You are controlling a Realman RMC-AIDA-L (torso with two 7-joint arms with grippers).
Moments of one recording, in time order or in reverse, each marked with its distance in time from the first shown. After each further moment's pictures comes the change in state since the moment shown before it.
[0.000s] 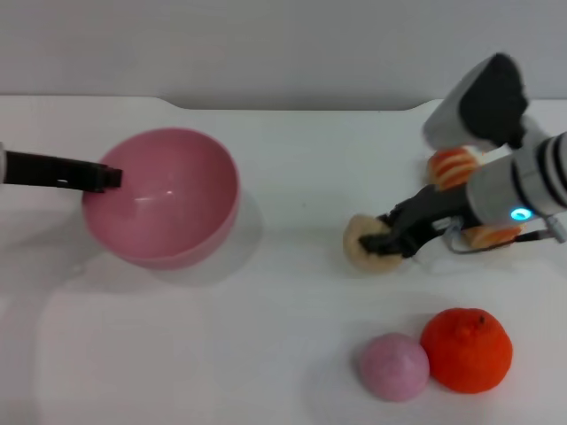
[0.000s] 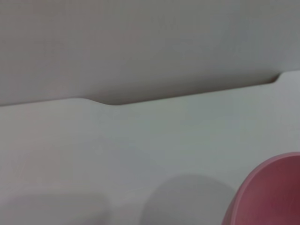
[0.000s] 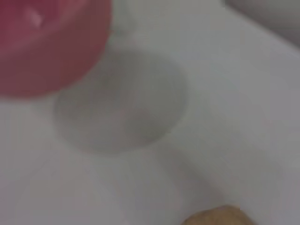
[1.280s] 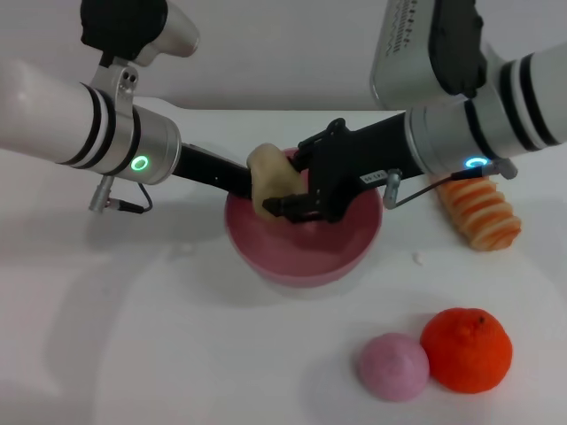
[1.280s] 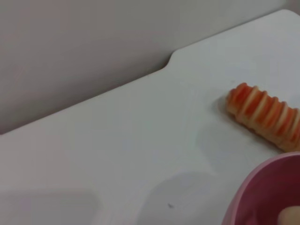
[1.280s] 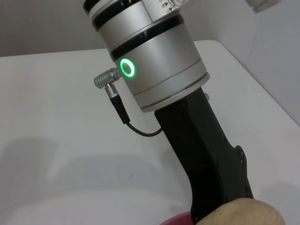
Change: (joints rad) left arm -0.231 -0.009 0.327 -0.216 -0.064 -0.170 -0.048; right arm 0.017 0.003 -0.114 -0.338 0.164 -0.118 -0.091
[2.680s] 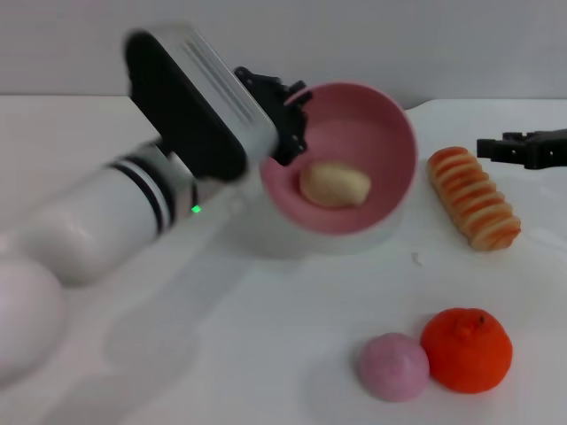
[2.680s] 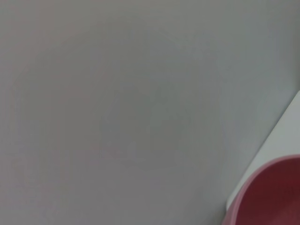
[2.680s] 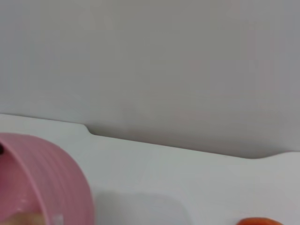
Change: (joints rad) left arm 0.364 0.002 0.575 0.230 -0.002 -0.971 0.495; right arm -0.215 -0.015 0.584 0.184 -0.004 0.036 0.103
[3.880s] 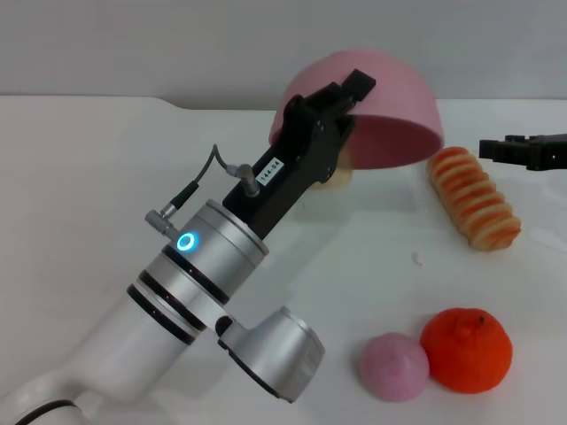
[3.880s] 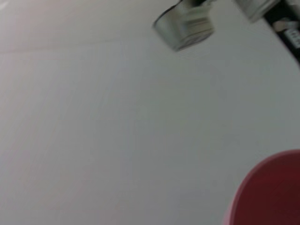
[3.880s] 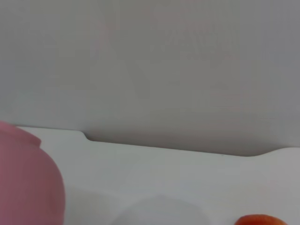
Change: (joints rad) left arm -0.144 -0.014 0.547 -0.592 0.174 -1.241 0.636; right arm -0.011 0.009 0.024 0.014 0.017 0.002 0.004
